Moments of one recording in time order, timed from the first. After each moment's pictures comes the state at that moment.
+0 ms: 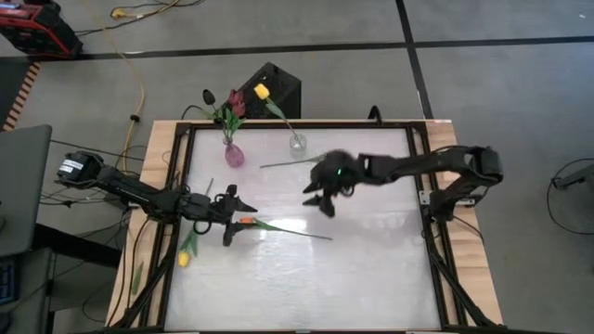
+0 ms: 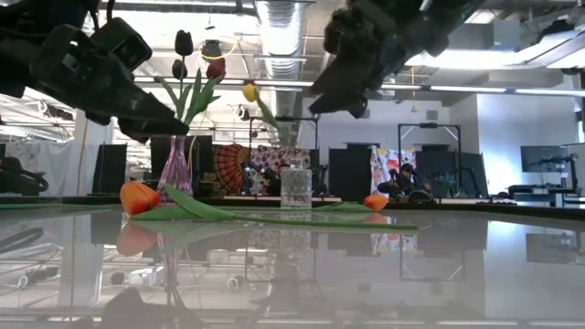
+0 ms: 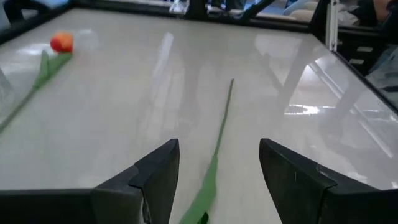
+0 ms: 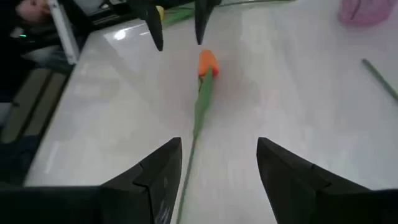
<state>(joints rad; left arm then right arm) -0.21 1.02 0.16 0.57 -0.21 -0.18 -0.14 1.55 1.01 -0.07 -0.28 0.16</state>
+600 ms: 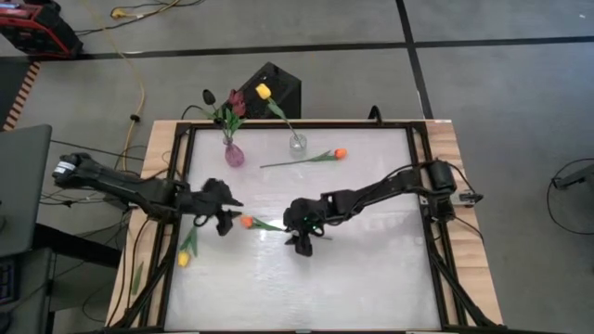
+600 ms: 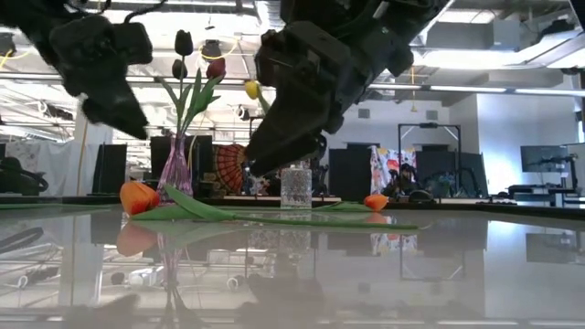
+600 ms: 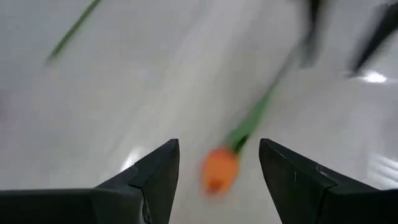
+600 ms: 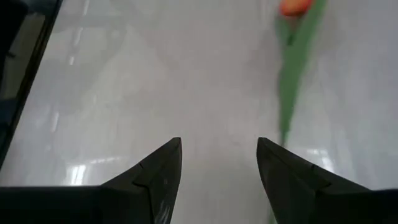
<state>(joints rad) -0.21 0.85 0.51 -0.44 -0.32 -0.61 0.12 1.96 1.25 -0.05 -0.18 0.26</state>
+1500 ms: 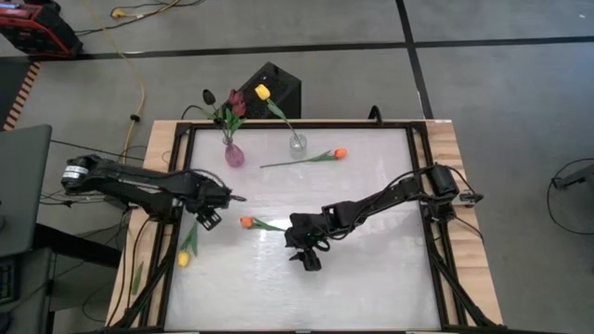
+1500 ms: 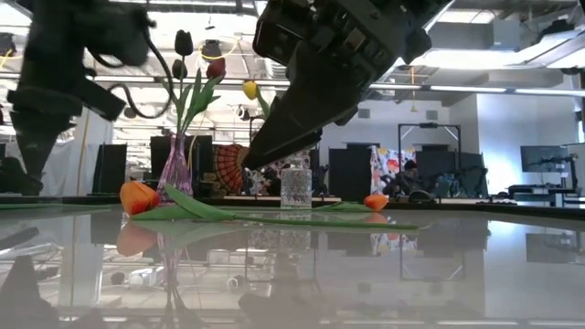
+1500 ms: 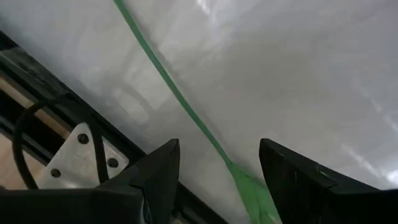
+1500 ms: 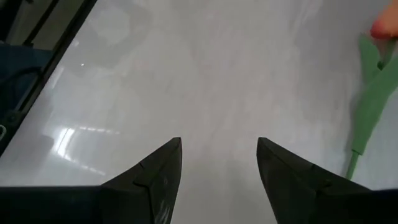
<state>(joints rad) -0.02 1.13 0.67 -1.18 -0.06 -0.81 0.21 1.96 1.26 -0.06 -0.18 0.07</state>
